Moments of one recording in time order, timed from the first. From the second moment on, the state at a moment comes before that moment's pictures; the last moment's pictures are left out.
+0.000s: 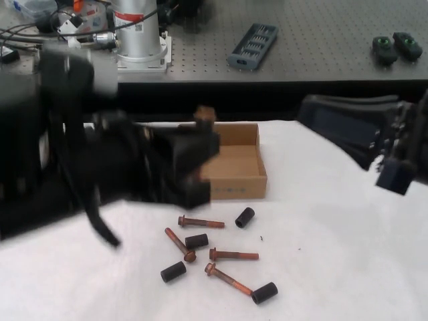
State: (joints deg) left arm -39.8 56.4 -34.1 -16.4 12.9 -11.3; right arm 30.3 55.8 -28.7 -25.1 -35.5 20.3
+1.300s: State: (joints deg) left arm -24.0 113.7 -98.2 21.4 13.4 -12.9; right arm 29.8 35.6 -28.7 27.2 -8.3 2.6
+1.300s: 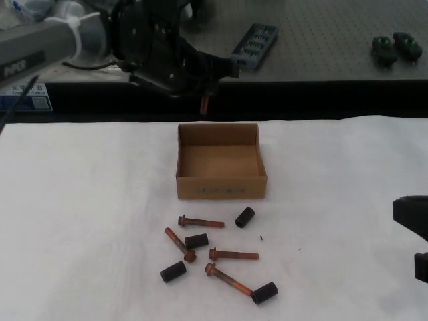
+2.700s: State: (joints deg) left arm -24.0 128.3 -102.8 28.5 5.5 -12.9; right arm 29.8 35.6 -28.7 28.0 -8.3 2.9
